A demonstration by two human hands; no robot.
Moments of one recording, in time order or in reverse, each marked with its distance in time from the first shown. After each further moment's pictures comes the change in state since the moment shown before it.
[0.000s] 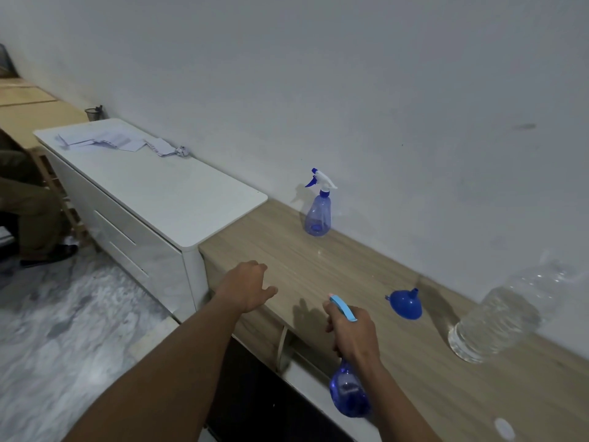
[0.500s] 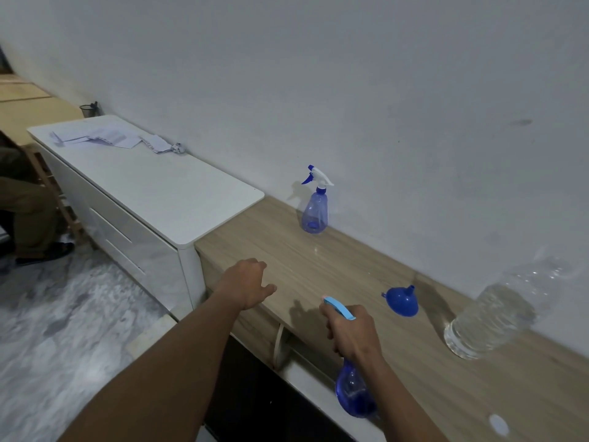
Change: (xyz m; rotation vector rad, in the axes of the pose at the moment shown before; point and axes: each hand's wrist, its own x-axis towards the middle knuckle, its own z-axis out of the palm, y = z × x) left_hand 0.002 0.007 0.001 -0.012 -0.031 0.004; right_hand -0.002 -0.001 -0.011 0.004 -0.048 0.014
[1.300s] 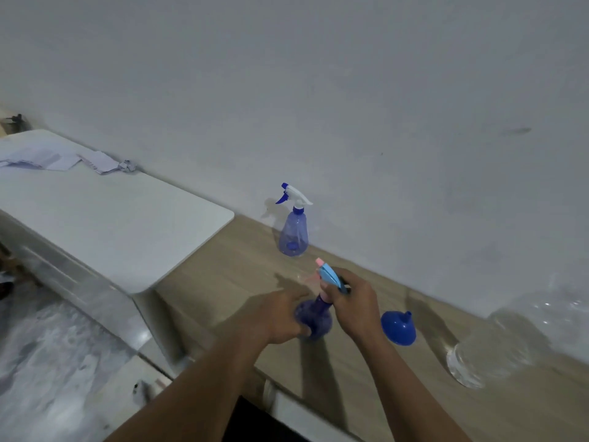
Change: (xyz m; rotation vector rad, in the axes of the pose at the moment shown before) left_hand 0.085 0.068 0.011 -0.321 -0.238 0.177; right_hand 0.113 -0.065 -0.014 -0.063 0.166 -0.304
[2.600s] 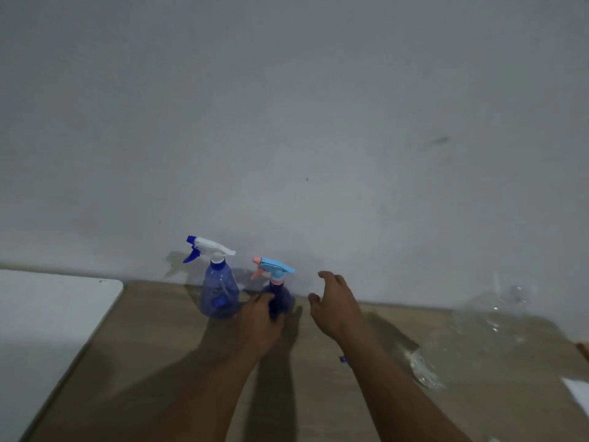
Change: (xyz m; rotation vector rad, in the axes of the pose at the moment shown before) left_hand 0.173 0.024 -0.004 -0.018 0.005 0.267; right_hand 0.119 0.027 -0.027 -0.488 0.161 0.311
